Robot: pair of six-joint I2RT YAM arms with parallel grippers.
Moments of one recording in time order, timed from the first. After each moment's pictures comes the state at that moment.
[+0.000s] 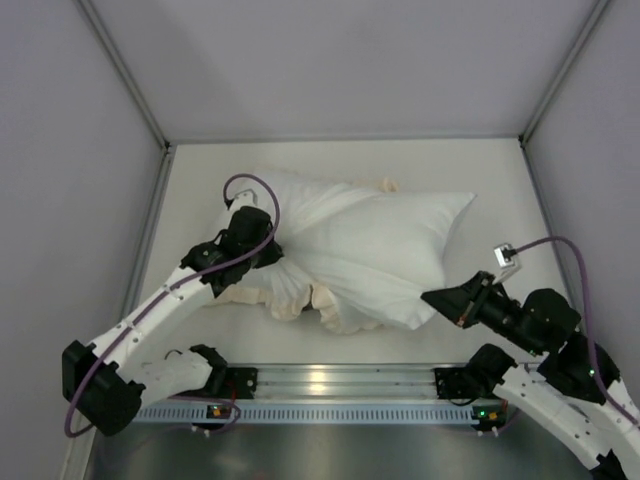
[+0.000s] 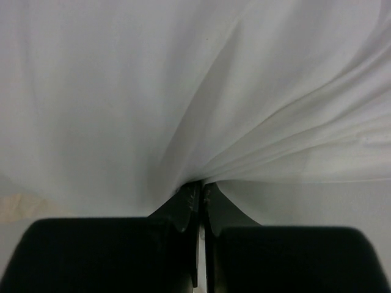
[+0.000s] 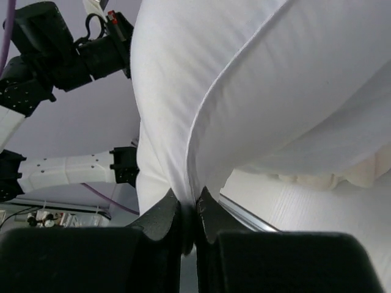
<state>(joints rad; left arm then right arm) -0.57 1.10 0.93 -0.60 -0.30 -0.76 0.76 0.19 0.67 -0.66 -0.06 0.89</state>
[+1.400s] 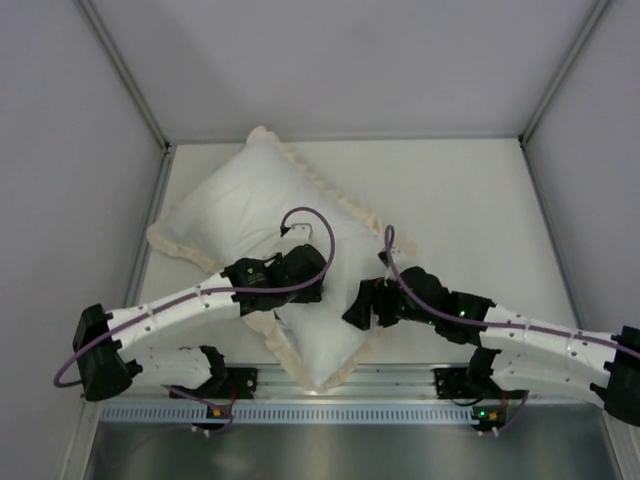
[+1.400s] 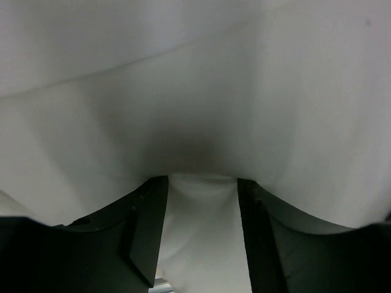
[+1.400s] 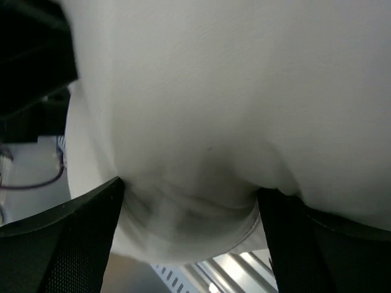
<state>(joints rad) -1.04 1.19 1.00 -0.73 -0.37 -0.86 1.00 0.91 0.52 -0.19 -0.01 0.78</state>
